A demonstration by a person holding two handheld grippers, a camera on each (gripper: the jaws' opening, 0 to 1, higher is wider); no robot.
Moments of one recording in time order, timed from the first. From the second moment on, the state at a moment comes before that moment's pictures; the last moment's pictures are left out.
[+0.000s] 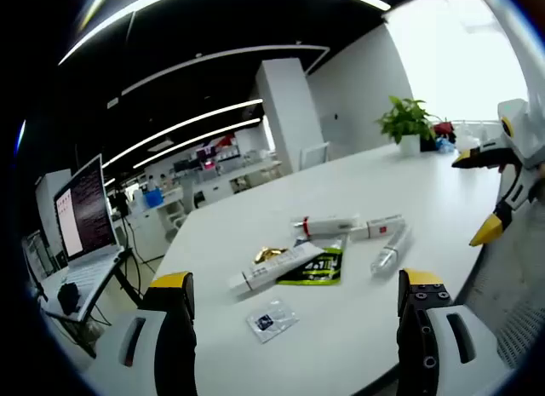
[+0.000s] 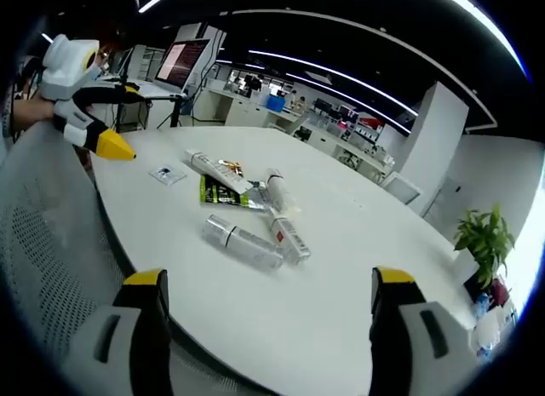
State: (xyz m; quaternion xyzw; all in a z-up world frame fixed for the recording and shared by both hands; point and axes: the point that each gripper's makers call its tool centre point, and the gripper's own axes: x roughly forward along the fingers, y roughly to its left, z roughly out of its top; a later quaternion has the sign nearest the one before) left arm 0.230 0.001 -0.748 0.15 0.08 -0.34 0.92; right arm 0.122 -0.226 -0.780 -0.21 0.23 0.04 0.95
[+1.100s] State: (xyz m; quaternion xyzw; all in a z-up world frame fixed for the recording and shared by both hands) left arm 0.228 0.001 -0.748 0.12 0.10 -0.35 0.92; right arm 0.121 -0.226 -0.776 -0.18 0.23 0.04 0.95
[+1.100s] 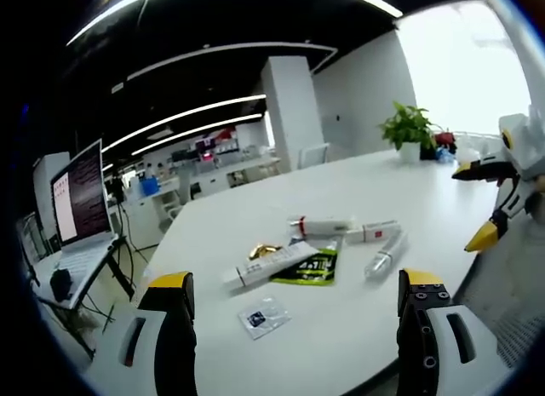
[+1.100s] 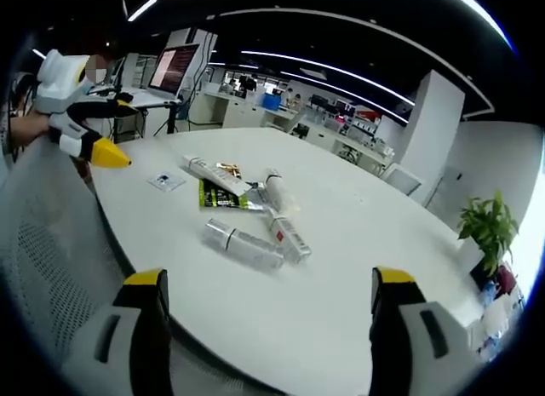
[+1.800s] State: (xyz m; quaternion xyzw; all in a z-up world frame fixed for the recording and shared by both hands) left arm 0.231 0.003 -0.748 0.12 0.10 -0.35 0.92; right arm 0.132 -0.219 -0.772 -0.17 0.25 0.07 0.95
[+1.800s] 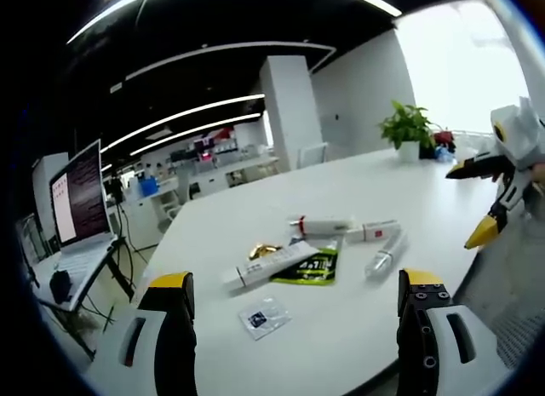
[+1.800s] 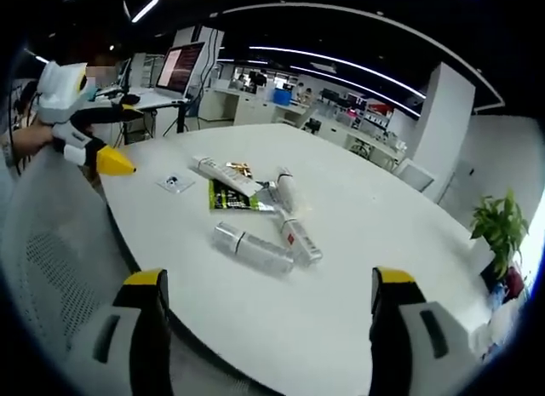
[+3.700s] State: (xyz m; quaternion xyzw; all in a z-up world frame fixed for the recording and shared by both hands) left arm 0.235 0.004 -0.752 0.15 0.09 -0.35 0.92; right arm 0.325 -0.220 -0.791 -0.20 0.38 0.26 0.87
